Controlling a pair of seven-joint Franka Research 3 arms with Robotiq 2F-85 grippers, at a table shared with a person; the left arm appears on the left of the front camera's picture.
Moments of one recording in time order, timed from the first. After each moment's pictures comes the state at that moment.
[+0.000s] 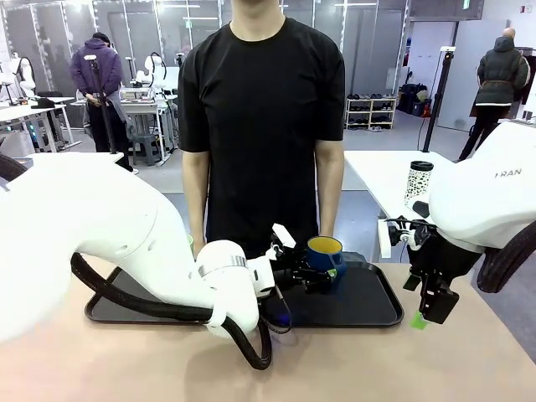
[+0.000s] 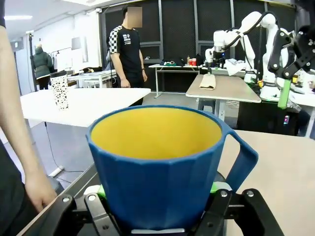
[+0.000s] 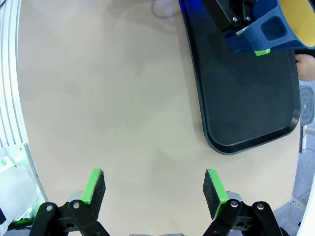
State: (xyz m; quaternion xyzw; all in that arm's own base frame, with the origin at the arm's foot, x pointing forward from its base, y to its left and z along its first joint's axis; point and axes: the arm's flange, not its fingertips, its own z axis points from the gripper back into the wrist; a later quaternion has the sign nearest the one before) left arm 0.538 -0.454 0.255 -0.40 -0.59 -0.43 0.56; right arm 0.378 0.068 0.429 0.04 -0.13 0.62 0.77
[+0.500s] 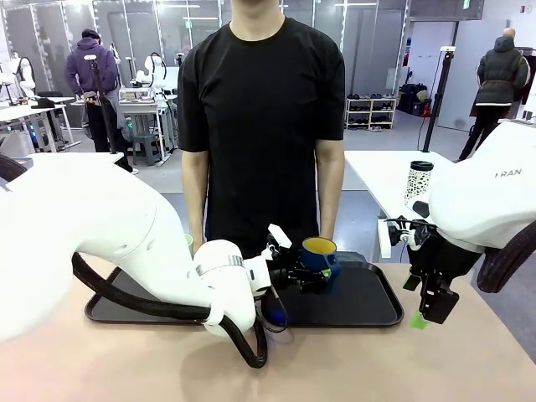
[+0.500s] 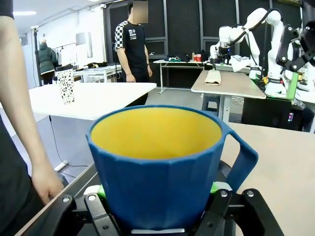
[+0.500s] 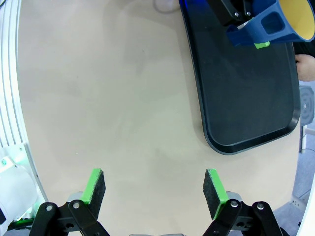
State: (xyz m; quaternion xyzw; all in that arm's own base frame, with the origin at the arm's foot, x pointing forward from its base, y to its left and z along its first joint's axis) left arm 0.545 -0.444 0.248 -0.38 -0.59 -0.42 0.57; right arm 0.378 0.068 0.429 0.04 -0.13 0.62 0.77
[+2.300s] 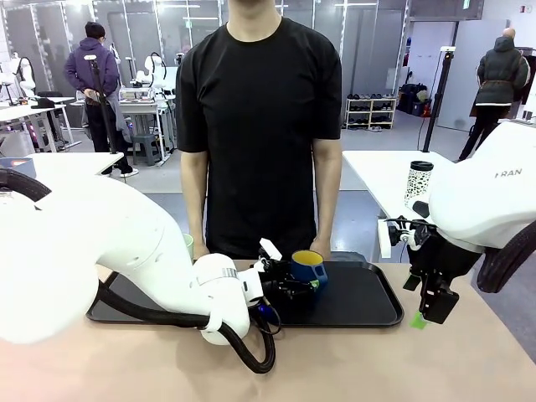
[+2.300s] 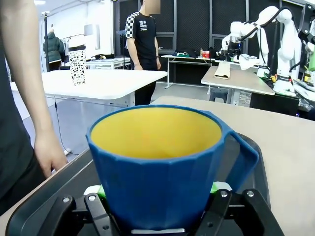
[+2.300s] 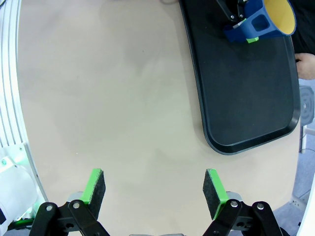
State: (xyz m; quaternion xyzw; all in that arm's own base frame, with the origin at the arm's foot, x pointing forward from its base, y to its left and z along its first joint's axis) left arm 0.571 -0.425 0.197 -0.38 -0.58 -0.41 0.59; right arm 0.378 0.068 0.429 0.04 -0.13 0.62 0.77
